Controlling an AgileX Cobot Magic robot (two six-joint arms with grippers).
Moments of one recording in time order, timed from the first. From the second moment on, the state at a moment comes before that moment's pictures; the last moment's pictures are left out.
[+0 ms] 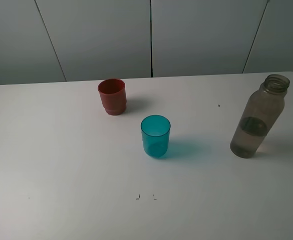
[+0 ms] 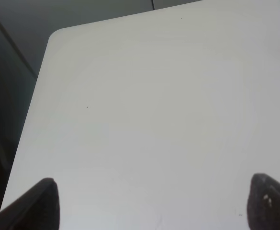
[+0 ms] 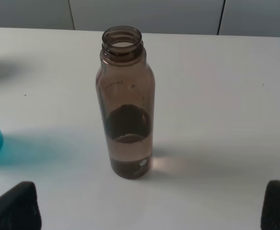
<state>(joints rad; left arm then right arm) 0.05 0.00 -0.52 0.07 1.09 0.14 0.07 0.00 -0.51 0.02 1.10 -0.02</state>
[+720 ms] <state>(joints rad) 0.05 0.00 -0.52 0.07 1.09 0.14 0.07 0.00 -0.51 0.02 1.10 -0.02</state>
